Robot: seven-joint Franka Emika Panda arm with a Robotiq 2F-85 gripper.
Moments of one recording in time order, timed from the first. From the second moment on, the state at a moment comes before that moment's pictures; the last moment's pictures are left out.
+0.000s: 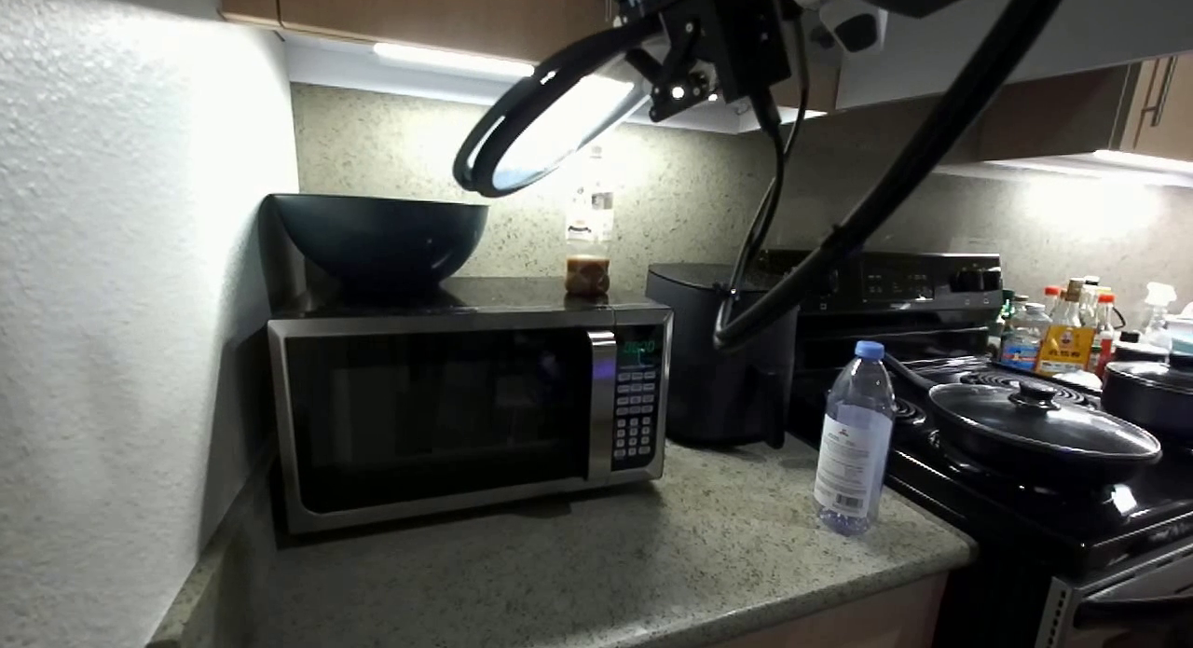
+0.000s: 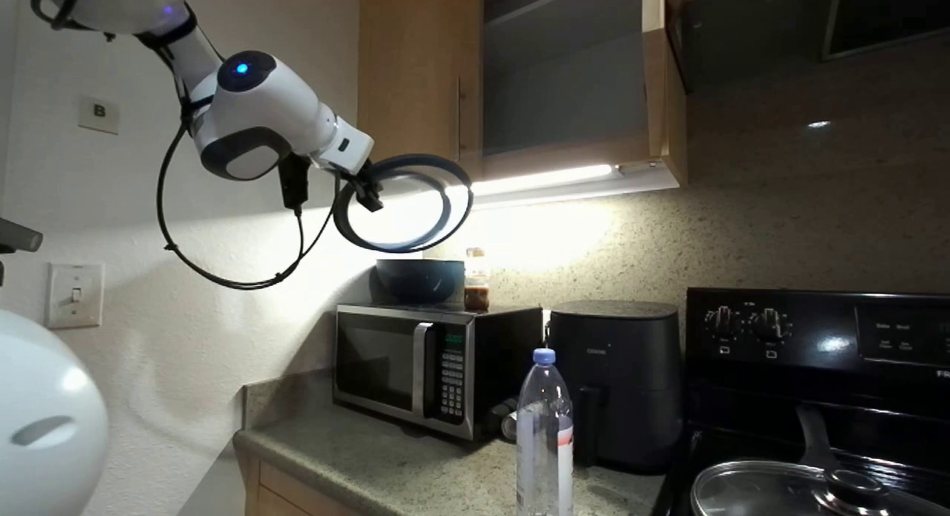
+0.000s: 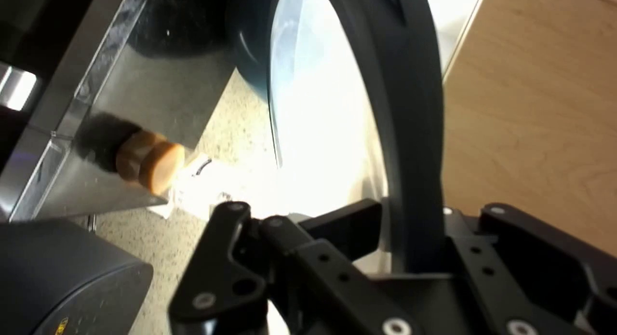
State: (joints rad) arm -0.06 -0.32 0.65 -2.21 1.27 3.46 0.22
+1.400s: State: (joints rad) arm -0.63 -0.85 0.97 -2.40 1.55 3.46 0.43
